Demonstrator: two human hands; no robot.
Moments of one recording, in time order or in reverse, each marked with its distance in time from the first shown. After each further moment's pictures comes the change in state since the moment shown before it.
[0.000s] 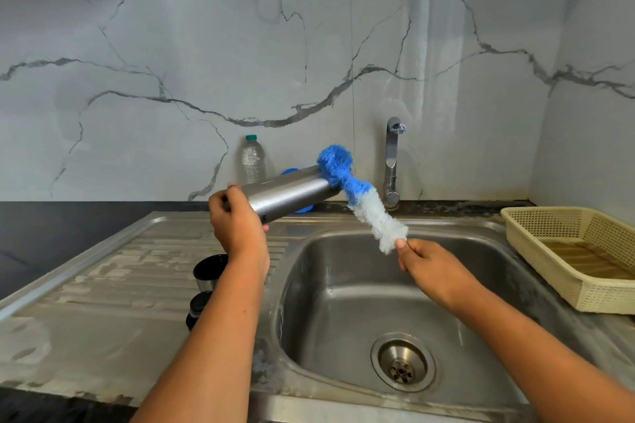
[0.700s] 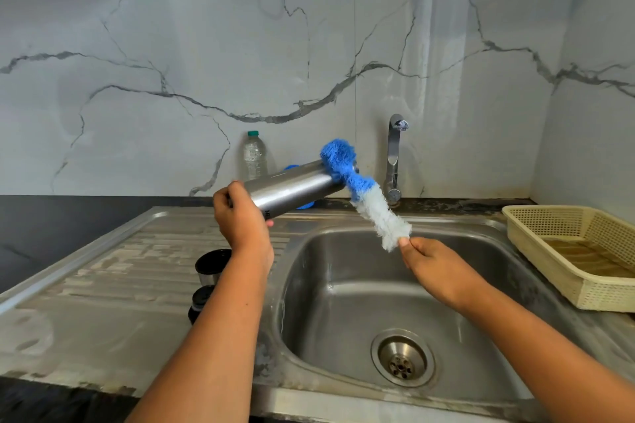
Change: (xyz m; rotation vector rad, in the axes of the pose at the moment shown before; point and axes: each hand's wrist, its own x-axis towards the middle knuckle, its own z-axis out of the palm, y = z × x) left_hand -0.002 0.000 0.001 -0.064 -0.011 -0.043; right_hand -0.005 -0.003 -0.003 -0.018 -0.039 -0.036
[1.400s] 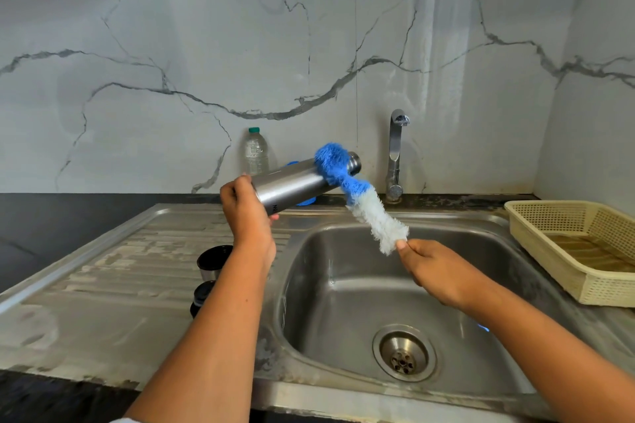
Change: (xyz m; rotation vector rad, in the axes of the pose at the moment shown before) left_hand -0.004 0.002 0.002 0.013 -0.121 -0.046; right_hand -0.005 -0.004 -0.001 -0.004 -0.099 0.015
